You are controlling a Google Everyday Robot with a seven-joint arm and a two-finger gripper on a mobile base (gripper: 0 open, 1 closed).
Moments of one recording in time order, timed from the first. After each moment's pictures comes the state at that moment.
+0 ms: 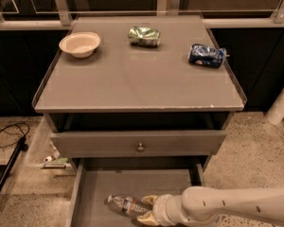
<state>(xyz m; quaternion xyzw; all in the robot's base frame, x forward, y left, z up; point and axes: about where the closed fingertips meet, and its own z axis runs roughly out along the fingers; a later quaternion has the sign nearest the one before) 0.398 -0.026 0.392 -0.55 0.75 0.21 0.30</state>
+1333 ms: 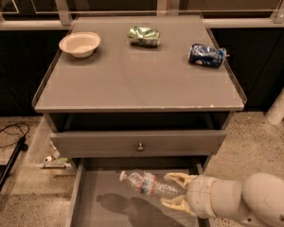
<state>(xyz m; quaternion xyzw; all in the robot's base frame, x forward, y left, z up) 0.373 -0.096 0.640 -0.59 0.69 0.13 0.40</state>
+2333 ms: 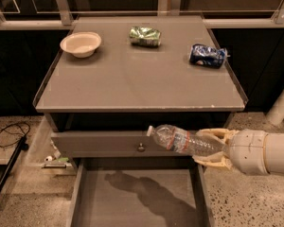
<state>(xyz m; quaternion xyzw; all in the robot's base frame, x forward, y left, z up) 0.420 -0.171 0.782 -0.59 0.67 0.10 0.45</state>
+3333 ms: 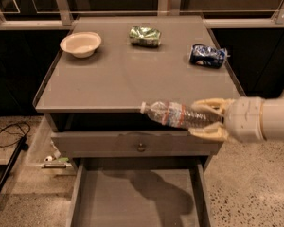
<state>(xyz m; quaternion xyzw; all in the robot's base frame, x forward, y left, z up) 0.463 -0.160 0.839 -0.62 0.62 0.06 0.47</state>
